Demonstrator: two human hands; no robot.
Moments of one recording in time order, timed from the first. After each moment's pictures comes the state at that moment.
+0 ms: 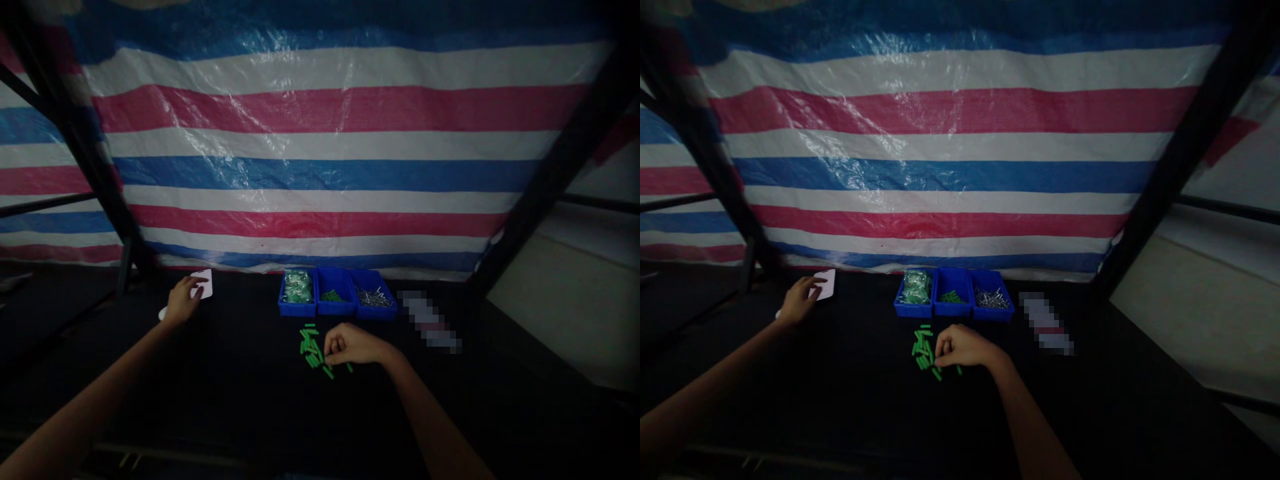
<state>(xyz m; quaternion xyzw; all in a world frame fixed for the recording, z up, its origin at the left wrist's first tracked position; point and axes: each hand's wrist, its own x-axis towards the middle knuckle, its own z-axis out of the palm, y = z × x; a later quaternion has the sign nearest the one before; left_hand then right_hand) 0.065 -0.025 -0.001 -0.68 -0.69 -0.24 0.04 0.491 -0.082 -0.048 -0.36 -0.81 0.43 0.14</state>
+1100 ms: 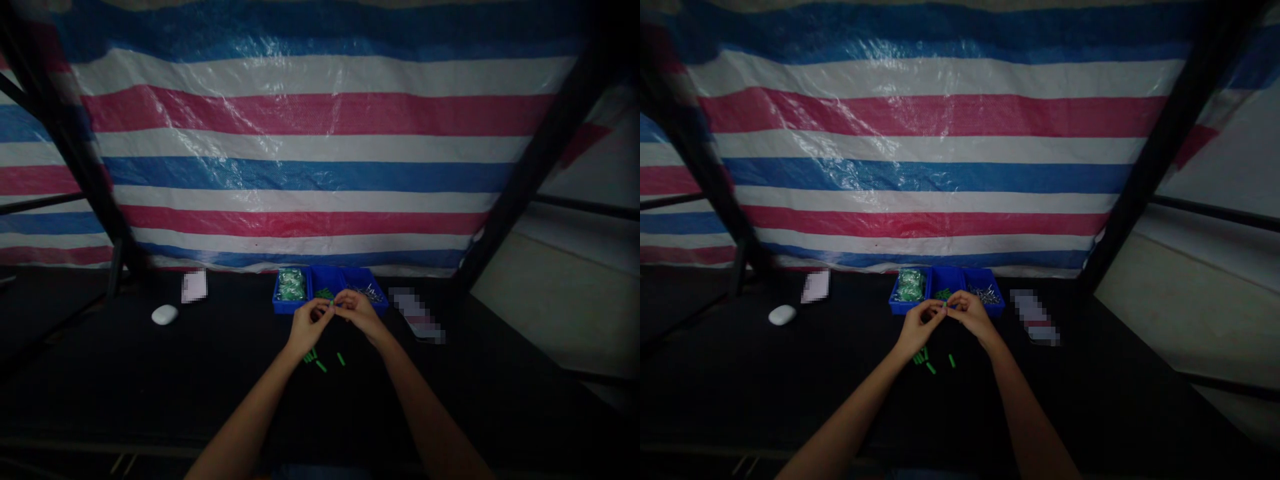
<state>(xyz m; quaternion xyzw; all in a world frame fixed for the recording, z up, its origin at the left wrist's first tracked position) 0.352 -0.081 -0.037 -0.69 -0.39 -0.49 -0.36 0.509 -0.059 -0.040 -0.41 -0.62 0.46 0.49</state>
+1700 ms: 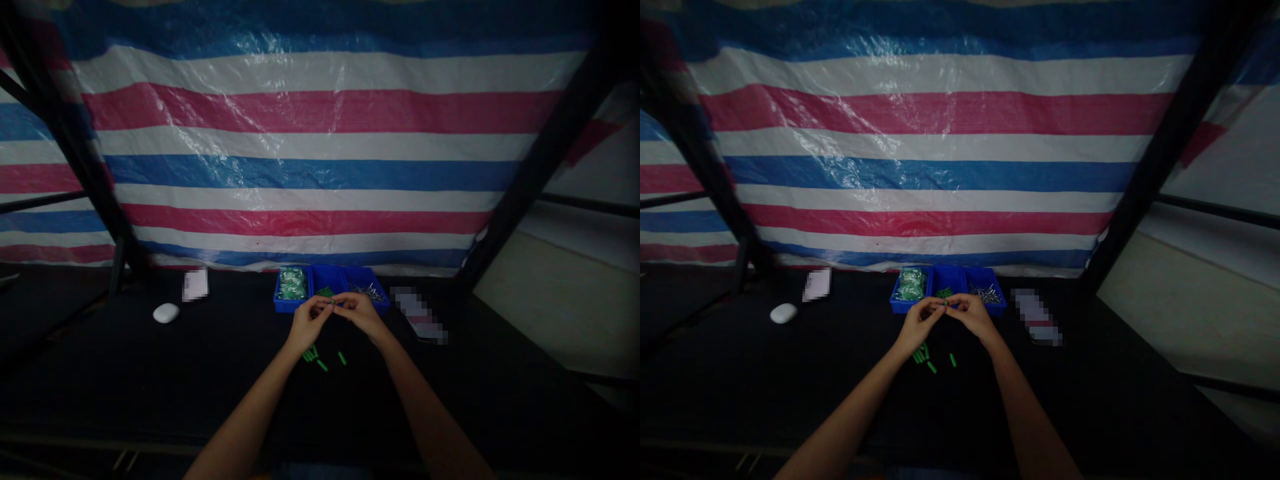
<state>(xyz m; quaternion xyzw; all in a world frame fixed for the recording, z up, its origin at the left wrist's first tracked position) 0.351 -0.077 -0.038 -0.68 -0.38 -0.49 -0.39 0.508 -0.062 -0.040 -0.45 -0.64 0.39 0.49</state>
